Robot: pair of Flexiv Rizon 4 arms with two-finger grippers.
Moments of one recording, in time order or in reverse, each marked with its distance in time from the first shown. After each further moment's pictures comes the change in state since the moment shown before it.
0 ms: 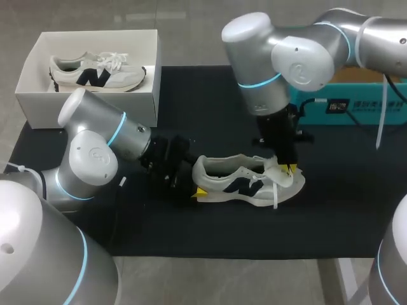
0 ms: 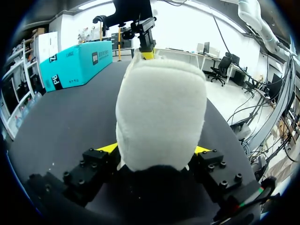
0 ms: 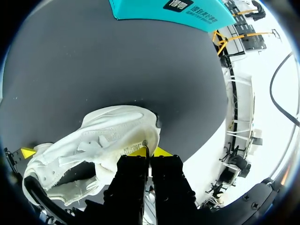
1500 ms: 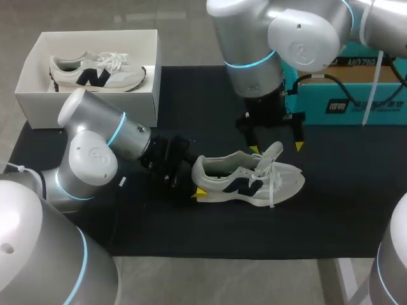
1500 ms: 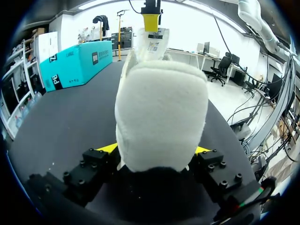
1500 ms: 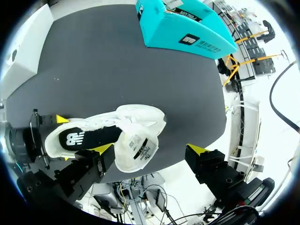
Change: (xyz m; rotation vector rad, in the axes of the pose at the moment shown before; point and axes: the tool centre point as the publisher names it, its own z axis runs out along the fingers) left arm 0.000 0.001 0.000 0.000 0.000 0.000; right arm 0.004 -0.029 -0.094 -0.168 0.108 -0.198
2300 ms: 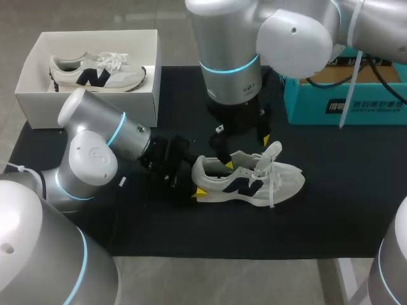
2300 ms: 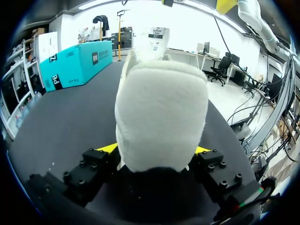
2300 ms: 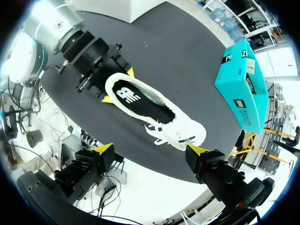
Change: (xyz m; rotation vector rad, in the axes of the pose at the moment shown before) left arm 0.000 0.000 0.000 0.000 0.000 0.000; right arm 0.048 -0.049 -0.044 -0.115 0.104 -0.769
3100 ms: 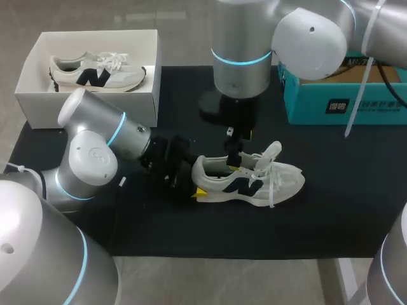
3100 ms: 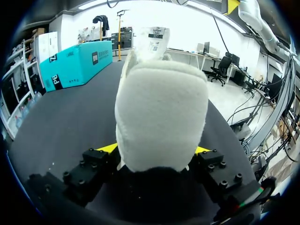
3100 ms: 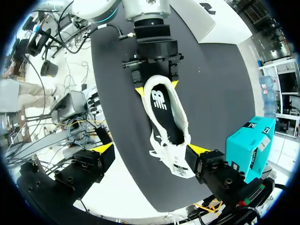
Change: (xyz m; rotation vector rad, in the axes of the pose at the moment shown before) left arm 0.000 0.000 0.000 0.000 0.000 0.000; right arm -0.001 0.008 -0.004 -0.080 0.103 -0.627
